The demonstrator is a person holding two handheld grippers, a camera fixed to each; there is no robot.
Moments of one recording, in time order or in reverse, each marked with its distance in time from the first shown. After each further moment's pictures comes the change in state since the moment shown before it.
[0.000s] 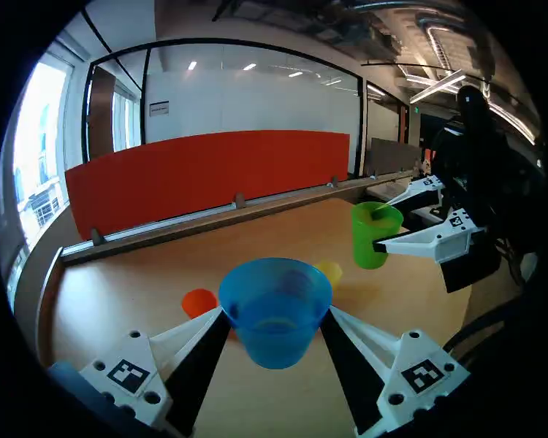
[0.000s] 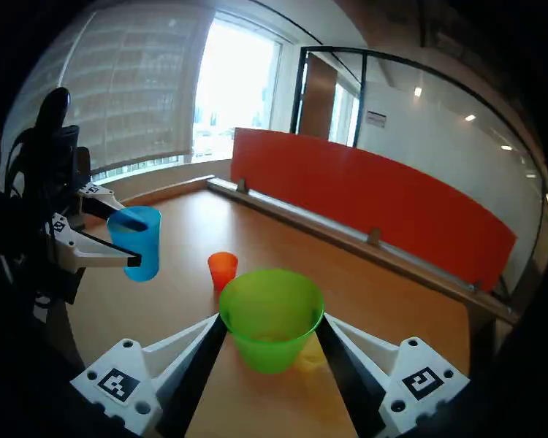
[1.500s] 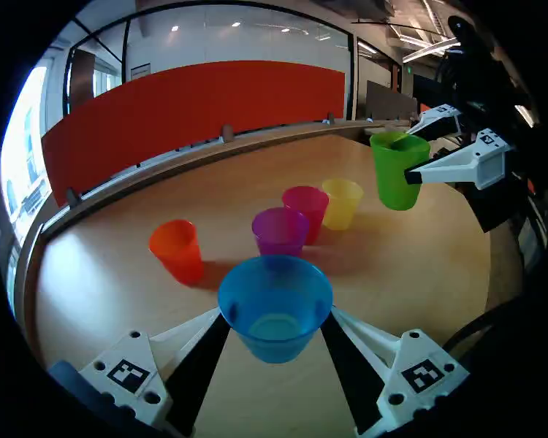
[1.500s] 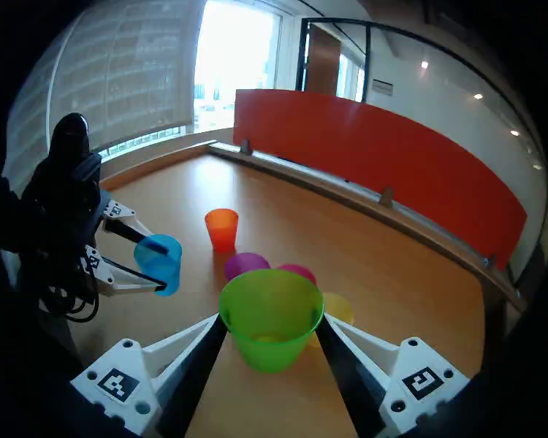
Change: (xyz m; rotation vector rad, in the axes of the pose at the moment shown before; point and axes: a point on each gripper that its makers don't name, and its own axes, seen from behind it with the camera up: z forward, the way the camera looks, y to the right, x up) left arm -0.132 -0.006 0.085 -0.050 -0.218 0.051; right arm -0.071 -0.001 0.038 0.041 -0.142 0.021
